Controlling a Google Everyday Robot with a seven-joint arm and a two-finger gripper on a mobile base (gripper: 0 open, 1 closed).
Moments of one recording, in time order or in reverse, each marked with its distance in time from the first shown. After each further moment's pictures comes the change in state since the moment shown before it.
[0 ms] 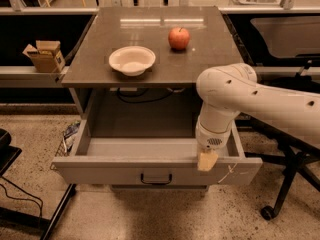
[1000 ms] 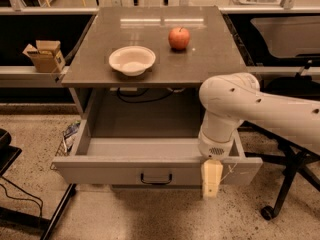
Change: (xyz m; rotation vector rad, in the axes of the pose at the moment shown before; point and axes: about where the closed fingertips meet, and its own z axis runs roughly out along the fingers) arm 0.007 0.022 0.013 -0.048 -0.005 0.043
